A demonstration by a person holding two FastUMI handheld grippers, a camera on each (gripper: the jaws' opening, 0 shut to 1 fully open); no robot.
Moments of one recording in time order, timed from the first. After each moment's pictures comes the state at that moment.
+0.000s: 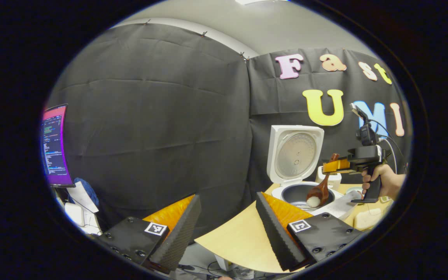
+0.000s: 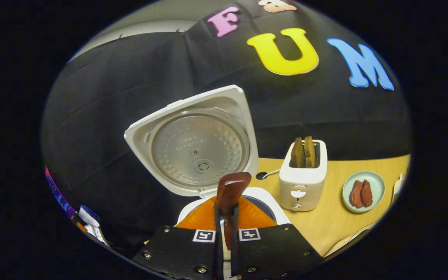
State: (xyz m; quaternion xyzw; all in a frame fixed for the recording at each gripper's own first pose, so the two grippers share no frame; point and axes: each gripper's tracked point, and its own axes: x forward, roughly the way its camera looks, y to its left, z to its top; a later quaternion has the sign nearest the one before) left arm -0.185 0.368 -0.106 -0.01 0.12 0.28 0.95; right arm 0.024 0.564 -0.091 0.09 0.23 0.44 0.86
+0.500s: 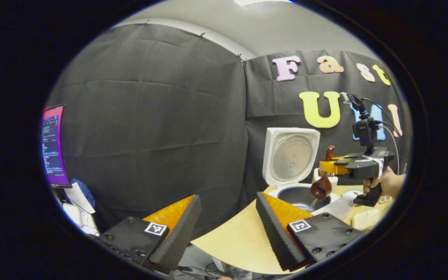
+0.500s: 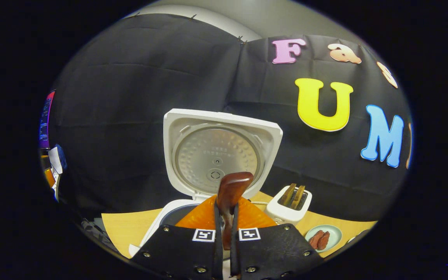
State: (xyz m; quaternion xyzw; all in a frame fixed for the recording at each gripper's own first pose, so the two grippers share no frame) left arm -0.182 0.364 -0.101 -0.01 0.11 0.27 0.96; right arm 0.005 0.553 -0.044 -0.05 0.07 0.45 0.89
